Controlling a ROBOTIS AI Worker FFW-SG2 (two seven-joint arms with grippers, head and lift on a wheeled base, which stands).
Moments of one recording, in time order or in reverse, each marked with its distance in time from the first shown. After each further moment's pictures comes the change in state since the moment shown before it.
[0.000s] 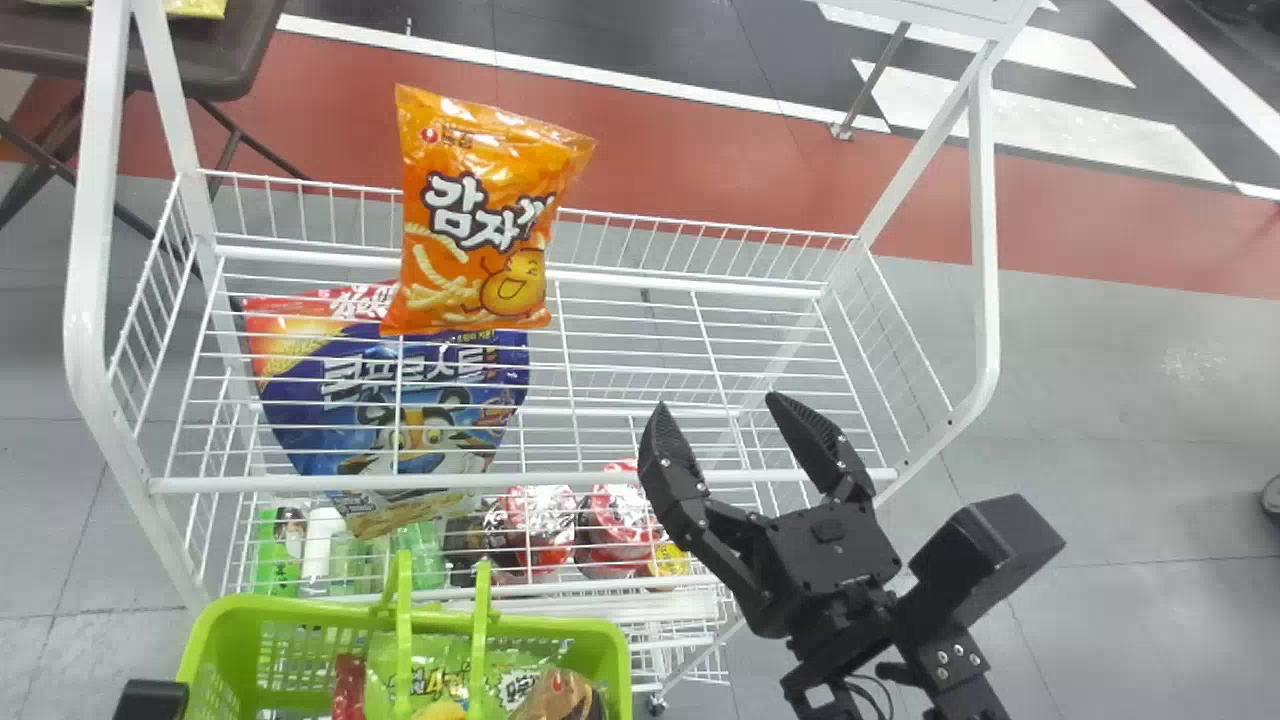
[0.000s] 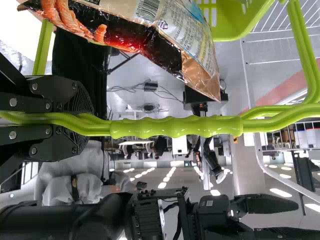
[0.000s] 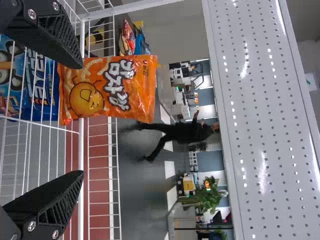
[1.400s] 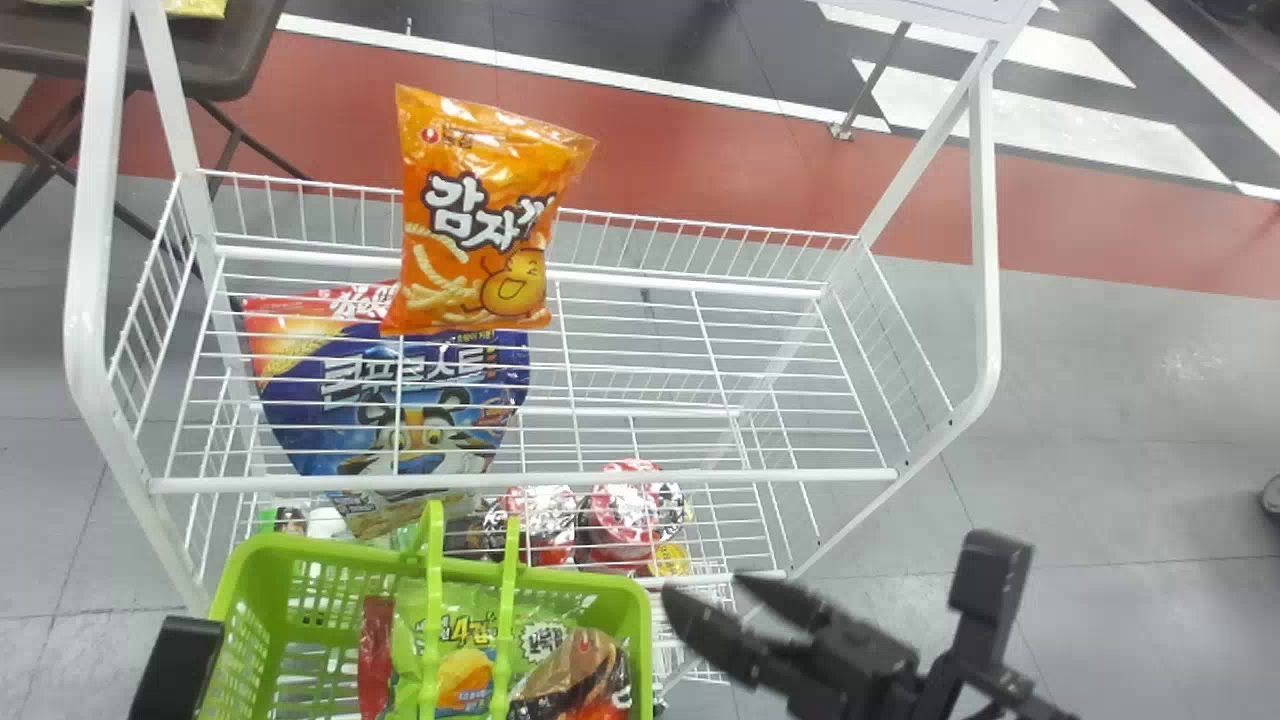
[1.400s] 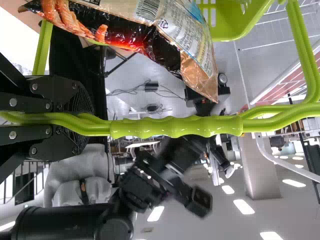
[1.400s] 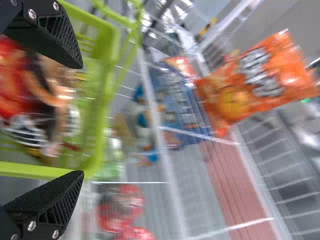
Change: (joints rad) left arm -0.076 0.002 -0.051 0.002 -0.044 -0.006 -0.029; right arm -0.020 -0.020 -0.304 -0.043 -0.267 0.634 0.335
